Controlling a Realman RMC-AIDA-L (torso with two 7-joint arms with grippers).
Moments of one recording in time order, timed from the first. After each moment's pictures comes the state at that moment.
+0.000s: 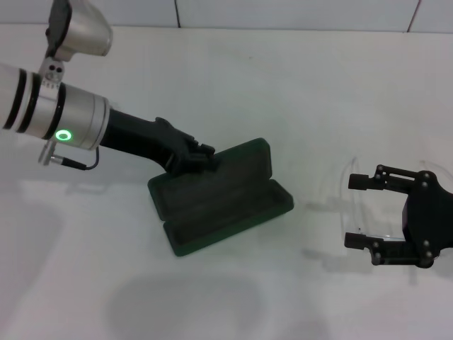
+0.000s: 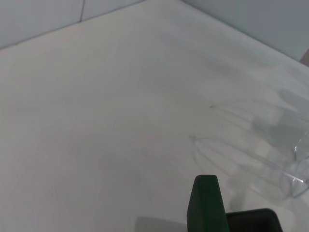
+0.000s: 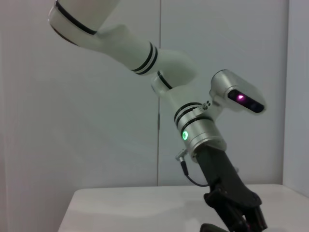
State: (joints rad) left arm -1.07 -2.09 2.85 -0.59 0.09 1.60 -1.42; right arm 0.43 1.99 -0.92 -0.47 -1.69 -1.77 0.83
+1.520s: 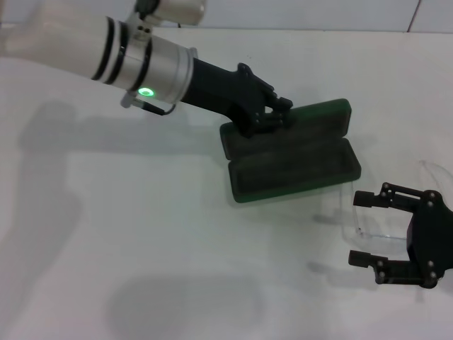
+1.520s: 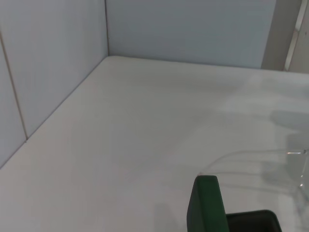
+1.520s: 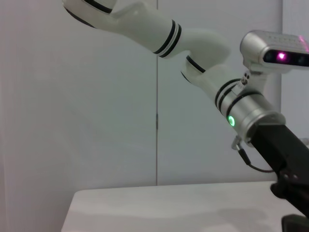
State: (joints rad) left arm -1.22 -2.09 2.85 -0.39 0.02 1.41 -1.17; right arm 0.38 2.00 -0.92 -0.46 -1.69 -1.78 0.79
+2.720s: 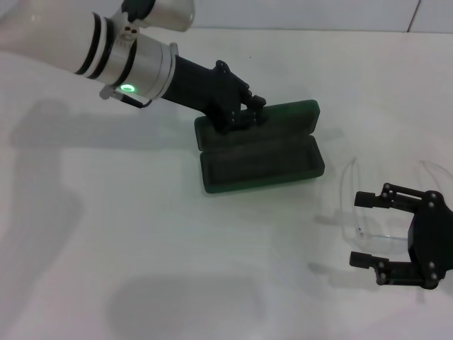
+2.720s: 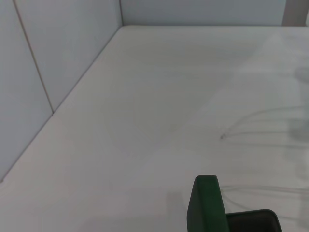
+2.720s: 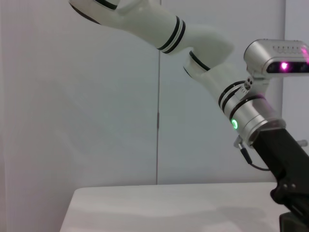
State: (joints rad) left arm -1.23 -2.09 2.85 -0.45 0.09 1.37 -1.12; right arm 0.37 2.00 -0.92 -0.46 -1.69 -1.79 0.78
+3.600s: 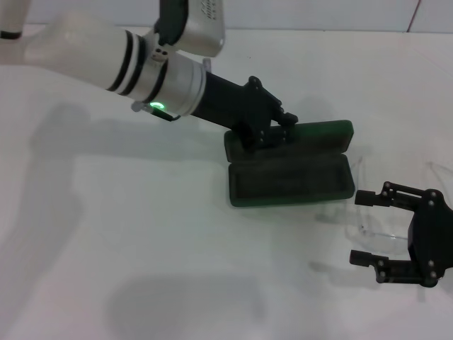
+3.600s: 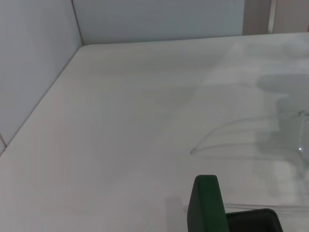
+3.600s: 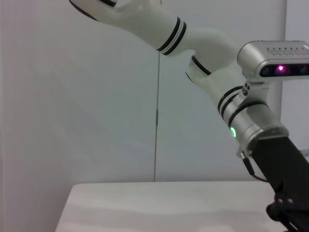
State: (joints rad) left arm -1.22 -2.09 2.85 -0.31 0.07 1.32 -1.04; right arm 0.38 2.00 -0.92 -0.46 -1.70 -1.78 0.77
